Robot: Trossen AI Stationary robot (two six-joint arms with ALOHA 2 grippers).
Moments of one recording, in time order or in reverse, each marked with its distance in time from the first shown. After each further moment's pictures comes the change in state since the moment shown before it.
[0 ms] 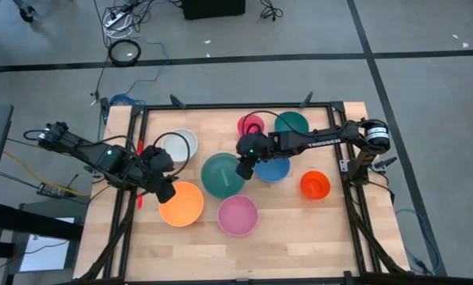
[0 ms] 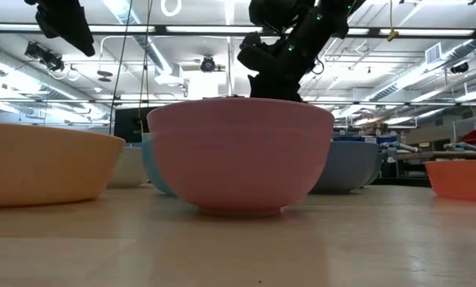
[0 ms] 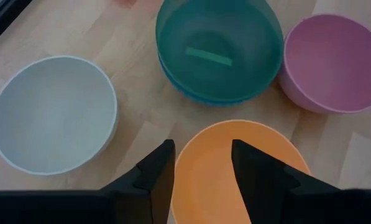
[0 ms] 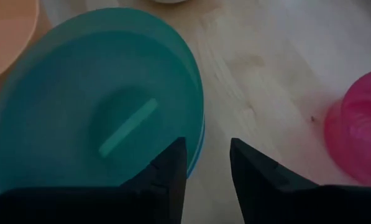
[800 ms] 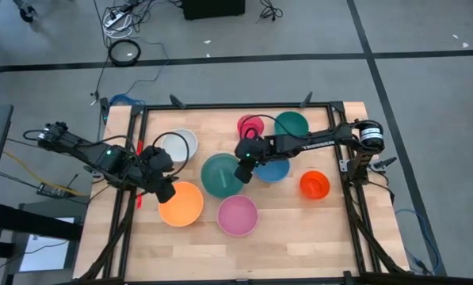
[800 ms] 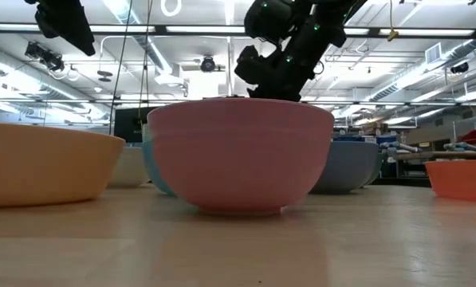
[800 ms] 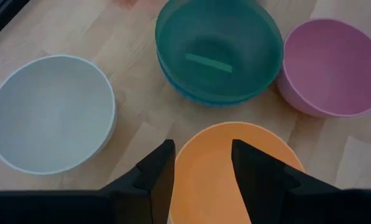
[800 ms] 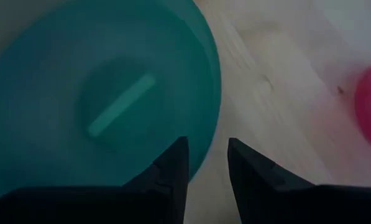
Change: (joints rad) left arm 0.000 0.000 0.000 0.005 0.000 -0.015; right arm 0.006 0.053 0.000 -0.014 -0.035 0.062
